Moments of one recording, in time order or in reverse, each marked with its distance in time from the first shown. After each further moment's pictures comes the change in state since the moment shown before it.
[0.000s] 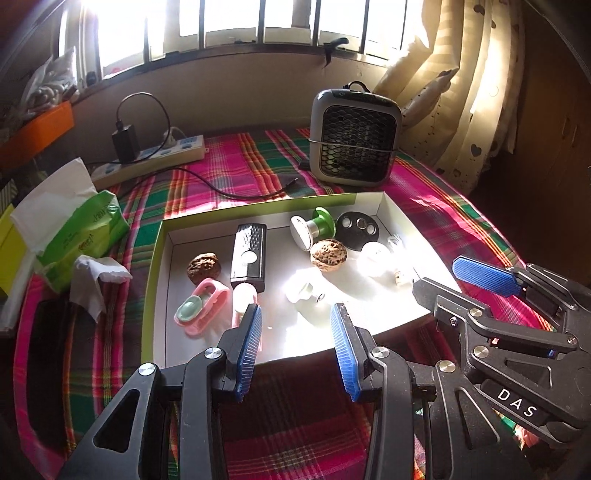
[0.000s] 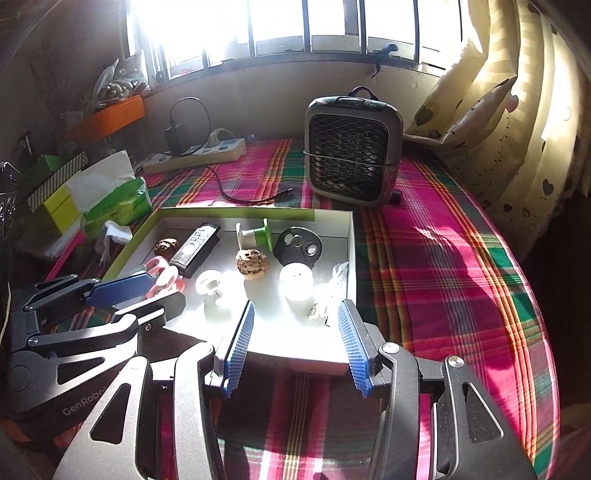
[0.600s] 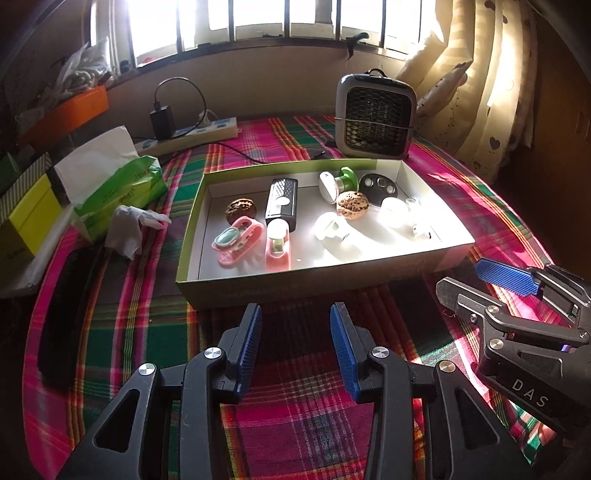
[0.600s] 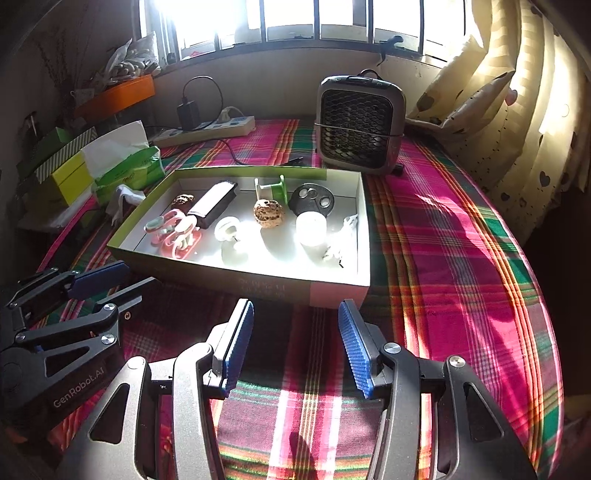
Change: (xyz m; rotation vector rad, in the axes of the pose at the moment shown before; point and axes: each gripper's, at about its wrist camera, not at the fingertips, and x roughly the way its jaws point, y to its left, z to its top) left arm -0.020 0.006 -0.047 -0.039 0.020 0.099; right arm -0.011 0.013 -0.038 -0.020 0.053 -0.010
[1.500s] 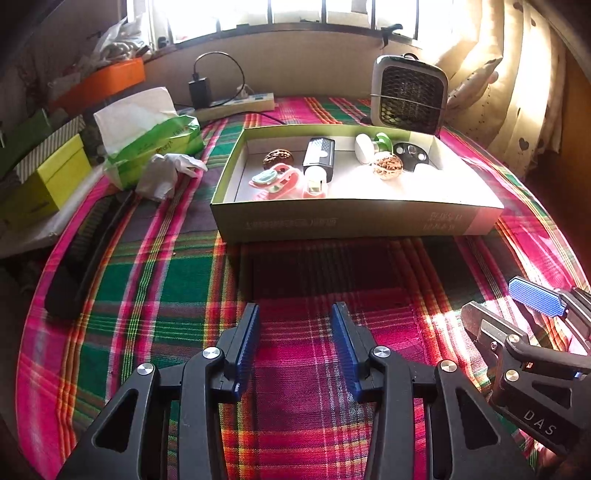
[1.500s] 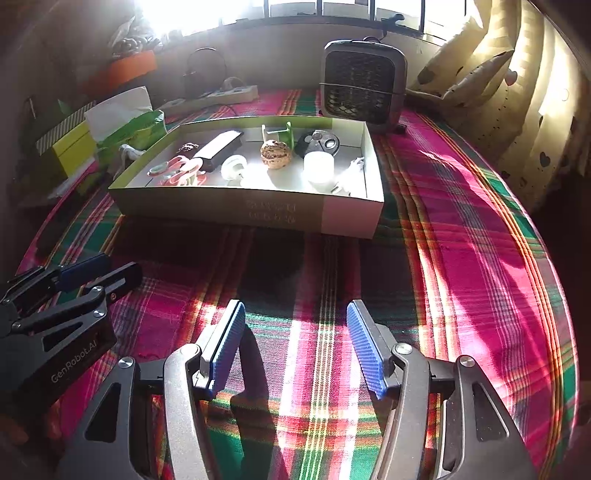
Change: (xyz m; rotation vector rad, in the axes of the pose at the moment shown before) left arm -0.001 0.005 -0.036 -0.078 0.030 0.101; right arm 0.003 0.006 -0.038 -0.009 0.063 -0.012
